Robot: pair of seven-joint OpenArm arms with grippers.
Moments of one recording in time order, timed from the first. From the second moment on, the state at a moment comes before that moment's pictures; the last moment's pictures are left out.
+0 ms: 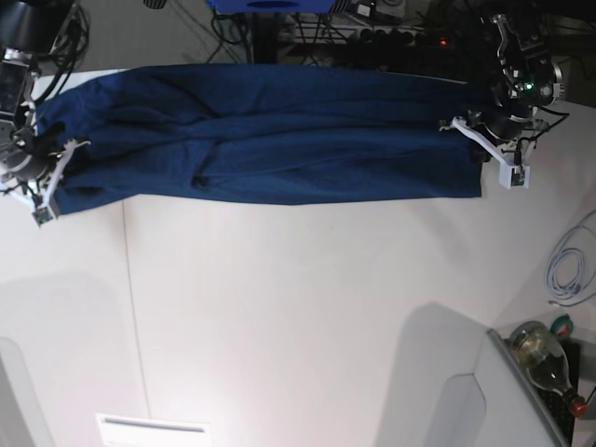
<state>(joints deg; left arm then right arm) 19.6 -7.0 -27.8 92.6 -7.2 -22.8 38.1 -5.2 11.1 27.5 75.7 -17.1 40.5 -32.9</state>
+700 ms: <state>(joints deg) 19.8 -7.0 -27.2 90.4 -7.2 -22.9 37.8 -3.6 8.1 31.7 88.5 -17.1 40.4 -41.4</state>
